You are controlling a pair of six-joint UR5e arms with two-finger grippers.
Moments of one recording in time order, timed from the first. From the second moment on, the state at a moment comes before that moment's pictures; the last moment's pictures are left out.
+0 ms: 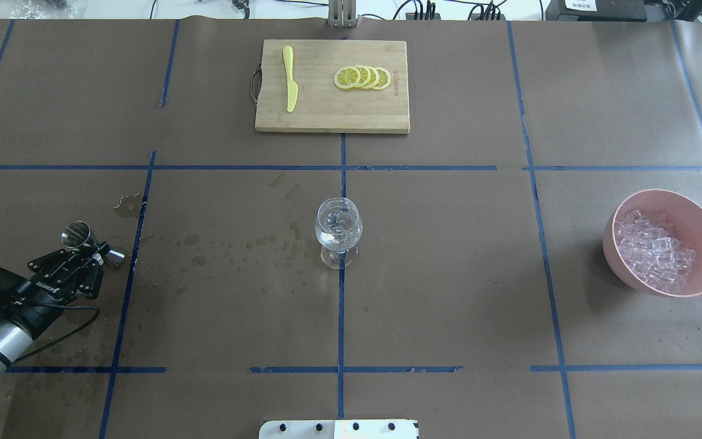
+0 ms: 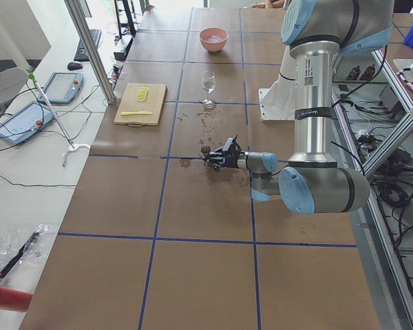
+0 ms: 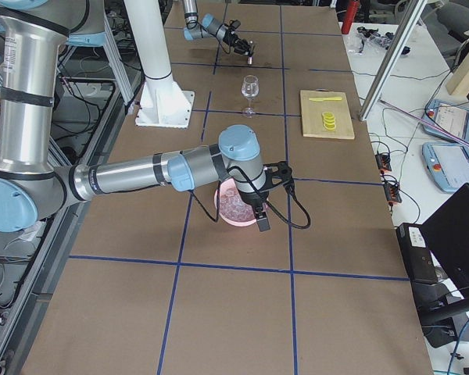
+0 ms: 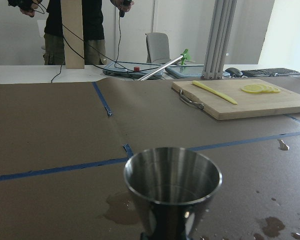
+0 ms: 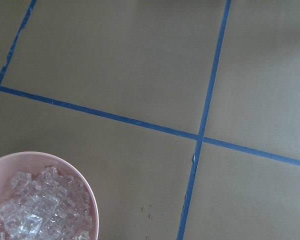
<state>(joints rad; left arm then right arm) -0.18 -1.45 -1.47 -3.32 -0.73 -0.79 1.55 -1.75 1.96 -1.43 2.31 0.03</state>
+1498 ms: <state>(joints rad) -0.17 -1.45 -1.47 -3.32 -0.73 -0.77 1.55 -1.76 1.96 -1.43 2.31 0.03</state>
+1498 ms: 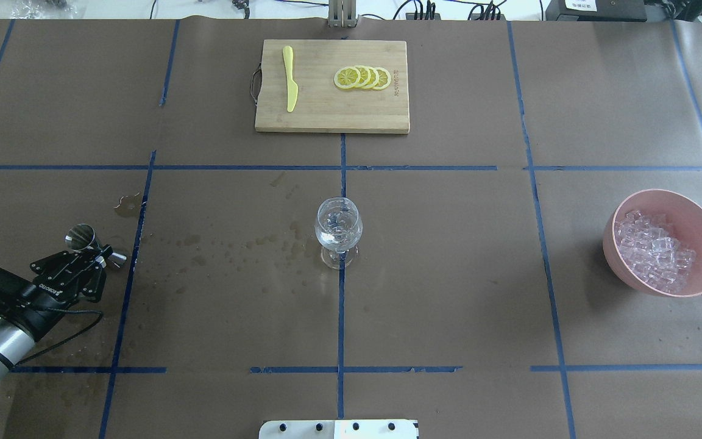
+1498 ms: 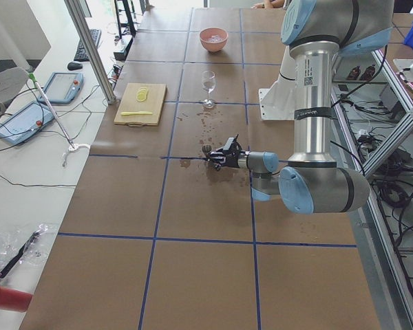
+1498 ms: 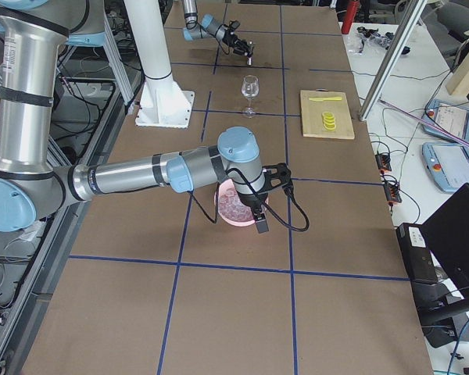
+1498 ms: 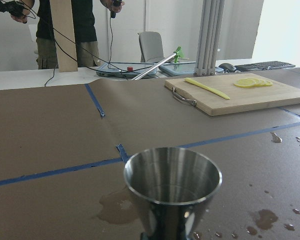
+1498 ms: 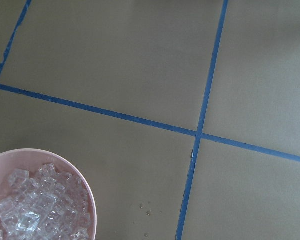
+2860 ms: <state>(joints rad) -0.17 -1.46 -1.47 -3.32 -0.73 -0.77 1.55 -1.76 1.96 -1.43 2.31 0.03</state>
